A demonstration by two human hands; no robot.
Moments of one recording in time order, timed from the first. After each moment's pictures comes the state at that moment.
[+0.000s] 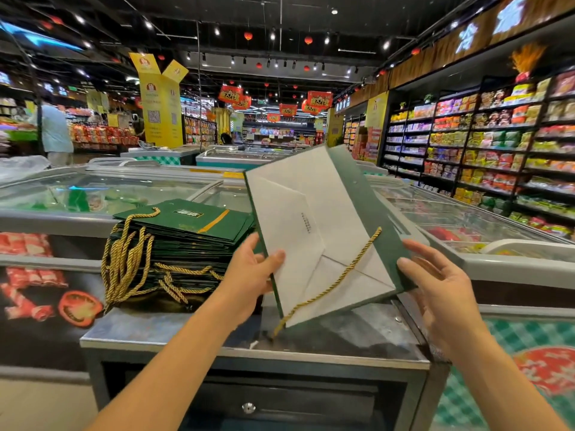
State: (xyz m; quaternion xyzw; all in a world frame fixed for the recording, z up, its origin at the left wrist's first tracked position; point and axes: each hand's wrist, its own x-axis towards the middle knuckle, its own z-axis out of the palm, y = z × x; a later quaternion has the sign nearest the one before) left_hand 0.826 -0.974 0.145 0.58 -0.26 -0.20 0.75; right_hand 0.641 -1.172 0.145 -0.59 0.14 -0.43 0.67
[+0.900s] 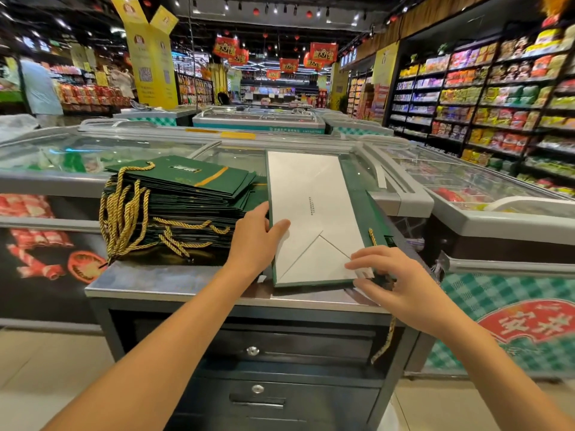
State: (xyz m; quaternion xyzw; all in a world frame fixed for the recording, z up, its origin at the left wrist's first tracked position) left_hand 0.832 -0.984 0.116 0.80 -0.33 0.07 0.50; right_hand 0.638 -1.174 0.084 -0.93 0.02 -0.25 0.27
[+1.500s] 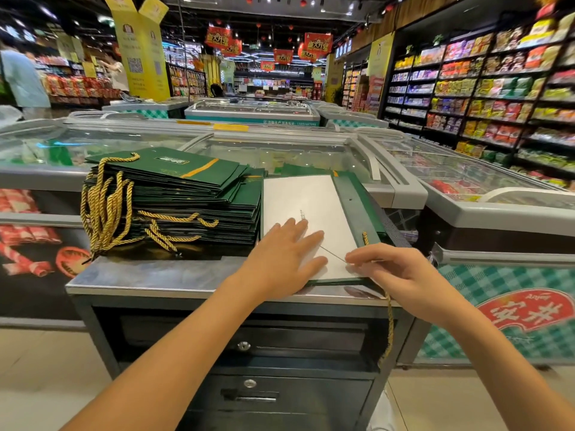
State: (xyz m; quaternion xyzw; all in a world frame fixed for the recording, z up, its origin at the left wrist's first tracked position) left_hand 0.807 -1.003 0.092 0.83 -0.54 0.06 0.10; right_hand 0.630 -1.178 0.091 -0.89 0.04 -0.21 0.39
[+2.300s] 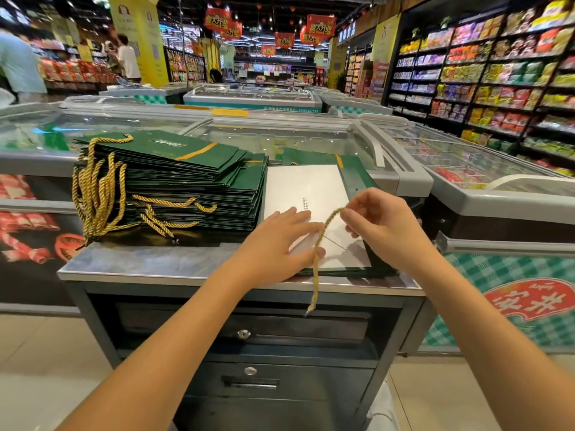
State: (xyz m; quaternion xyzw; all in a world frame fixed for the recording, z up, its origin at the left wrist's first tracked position) left_hand 0.820 -0.998 0.080 0.80 -0.55 0.02 0.24; right_hand 0.681 -1.169 0.114 -0.87 0.09 -0.32 0.36
